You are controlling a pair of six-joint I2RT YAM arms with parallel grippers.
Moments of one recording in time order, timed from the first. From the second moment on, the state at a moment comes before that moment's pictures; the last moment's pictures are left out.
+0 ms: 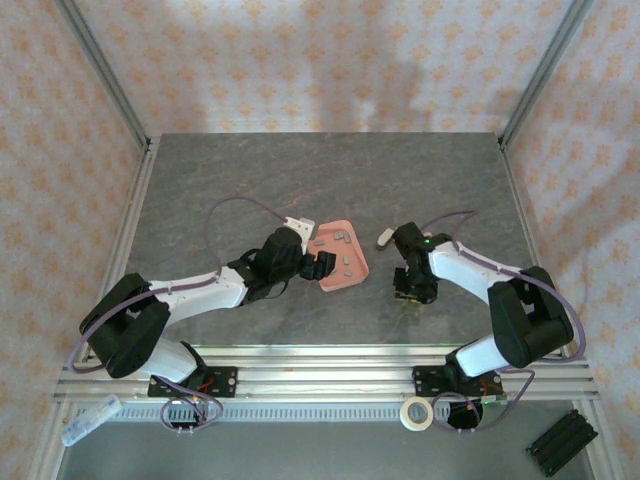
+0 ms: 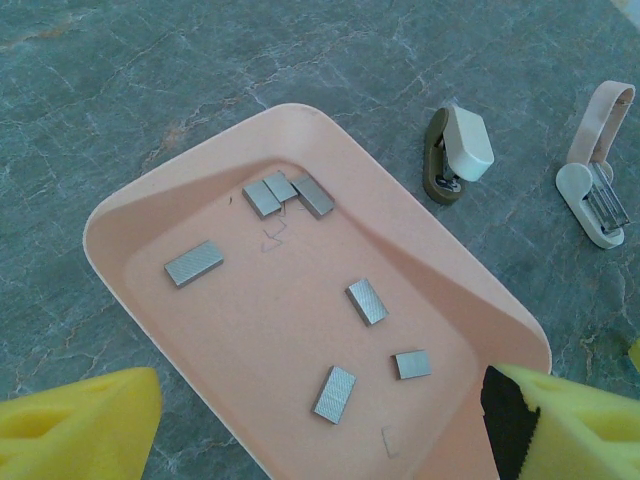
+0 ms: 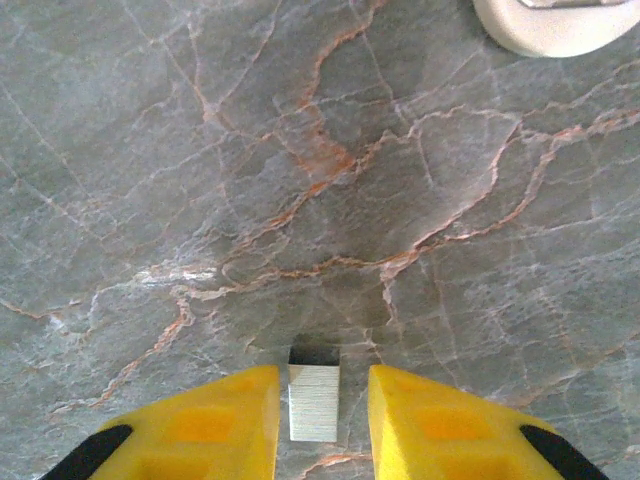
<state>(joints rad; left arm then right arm) -0.72 1.44 0.69 0.14 -0.06 -0.39 0.41 1.46 0.77 -0.84 -0.04 0.59</state>
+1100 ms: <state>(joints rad) -0.72 1.43 0.68 0.15 -0.06 -0.40 0.41 1.43 0.78 -0.82 0.01 0.58</state>
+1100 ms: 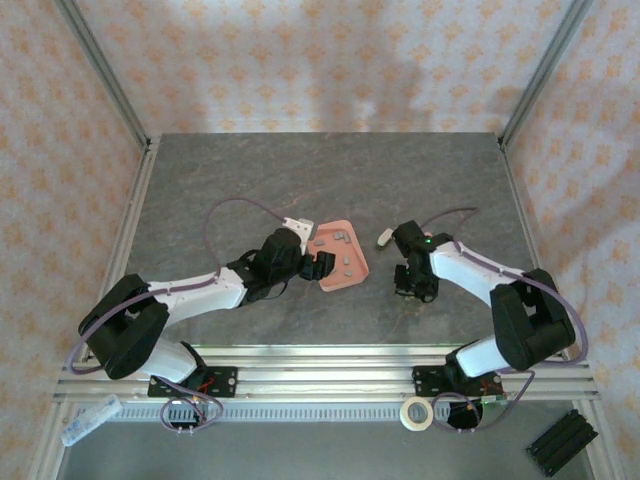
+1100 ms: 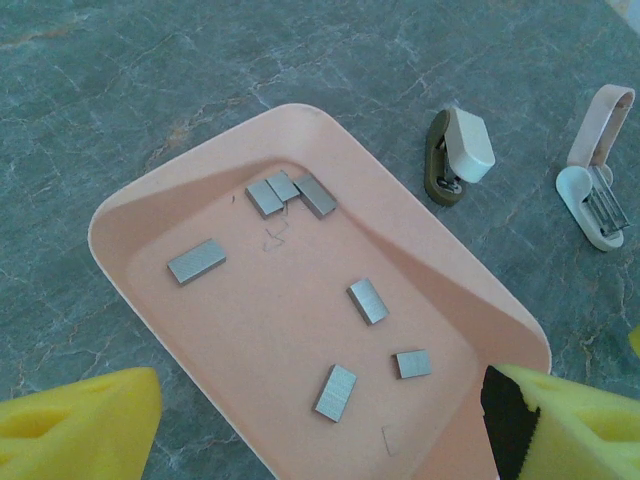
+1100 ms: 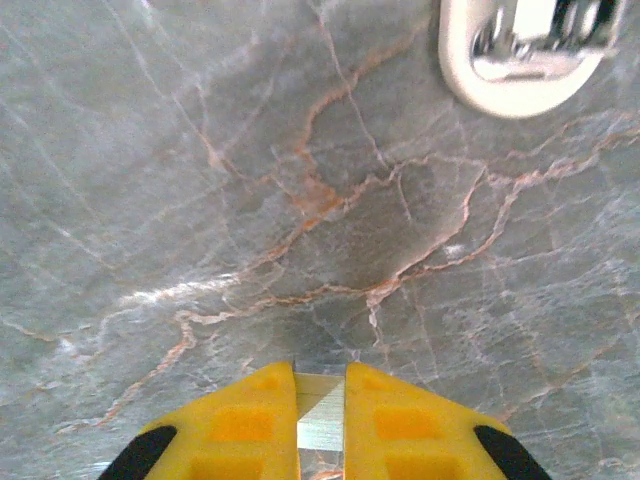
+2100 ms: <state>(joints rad) -0.72 1.43 0.66 0.21 -0.06 -0.41 0.41 1.32 0.75 -0.73 0.07 0.53</state>
